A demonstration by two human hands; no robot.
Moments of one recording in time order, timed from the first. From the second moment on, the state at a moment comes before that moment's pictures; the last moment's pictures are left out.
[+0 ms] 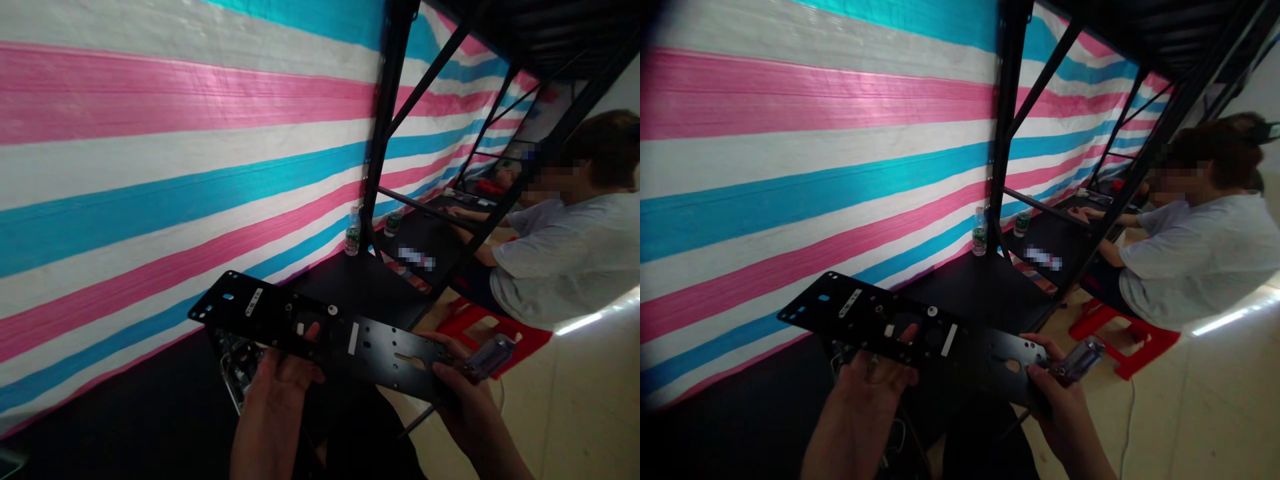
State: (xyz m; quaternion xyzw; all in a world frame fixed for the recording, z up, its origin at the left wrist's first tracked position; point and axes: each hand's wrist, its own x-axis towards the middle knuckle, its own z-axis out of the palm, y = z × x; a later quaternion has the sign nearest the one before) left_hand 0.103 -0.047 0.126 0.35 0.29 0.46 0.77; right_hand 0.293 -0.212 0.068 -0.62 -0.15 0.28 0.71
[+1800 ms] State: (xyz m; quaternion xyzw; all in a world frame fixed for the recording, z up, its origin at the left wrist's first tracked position) left_hand 0.036 -0.038 -0.032 0.54 0.59 0.43 0.42; right_hand 0.163 -0.157 -0.058 -0.66 -0.24 0.39 0.59
